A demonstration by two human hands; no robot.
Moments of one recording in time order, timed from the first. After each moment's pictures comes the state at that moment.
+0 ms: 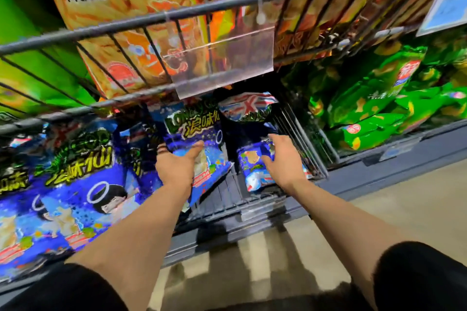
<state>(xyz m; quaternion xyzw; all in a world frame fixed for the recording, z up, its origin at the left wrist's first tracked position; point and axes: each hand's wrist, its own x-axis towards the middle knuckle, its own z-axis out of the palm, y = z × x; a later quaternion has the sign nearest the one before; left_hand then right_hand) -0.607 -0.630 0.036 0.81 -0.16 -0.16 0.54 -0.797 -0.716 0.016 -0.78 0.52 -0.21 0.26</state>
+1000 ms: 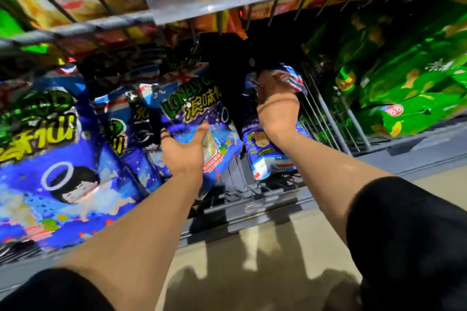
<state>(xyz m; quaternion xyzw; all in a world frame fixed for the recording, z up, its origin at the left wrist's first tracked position) -0.608 -0.654 -0.019 0.78 -0.13 -0.15 0.59 -0.725 -0.784 0.010 -0.79 0.49 -0.36 0.08</state>
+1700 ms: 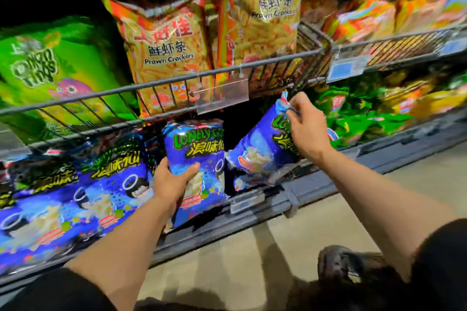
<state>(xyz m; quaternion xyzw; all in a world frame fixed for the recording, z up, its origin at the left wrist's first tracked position) -0.635 -0.531 0.101 0.70 -0.29 -0.28 0.58 -0.876 -0.673 0.173 -0.75 0.45 -0.47 0.14</state>
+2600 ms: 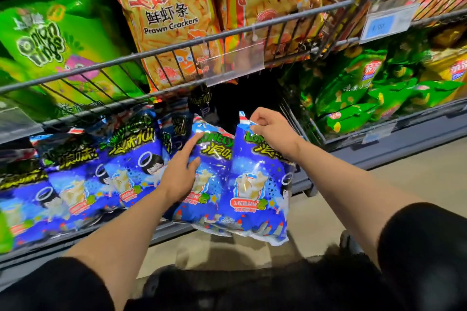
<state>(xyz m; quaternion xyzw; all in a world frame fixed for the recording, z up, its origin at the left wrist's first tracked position) -0.611 -0.508 0.083 0.74 -0.57 -0.18 0.32 -0.804 -0.656 0.112 -0.72 0.36 -0.32 0.49</state>
